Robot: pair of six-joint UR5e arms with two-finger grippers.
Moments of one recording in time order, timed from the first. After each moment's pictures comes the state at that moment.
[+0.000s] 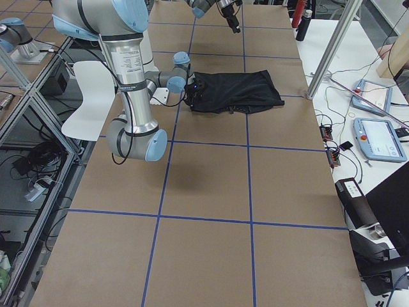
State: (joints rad) left arm -0.85 -1.60 -1.81 -2.57 -1.82 -1.53; right arm 0.25 -1.21 1.92 -1.43 1.54 2.03
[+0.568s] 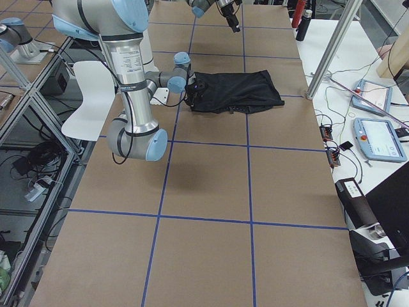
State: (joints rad) left arm -0.85 -1.60 -1.82 -2.57 -1.82 -1.53; right arm 0.26 -1.21 1.92 -1.43 1.53 2.03
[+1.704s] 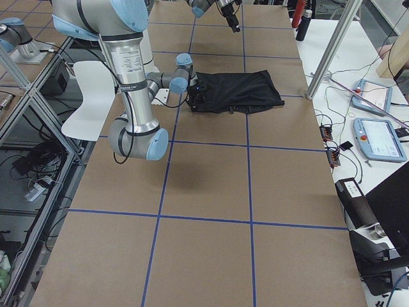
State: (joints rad) left arm -0.85 -1.60 -1.82 -2.57 -1.82 -1.53; right arm 0.27 -1.19 1.88 -1.43 1.54 2.03
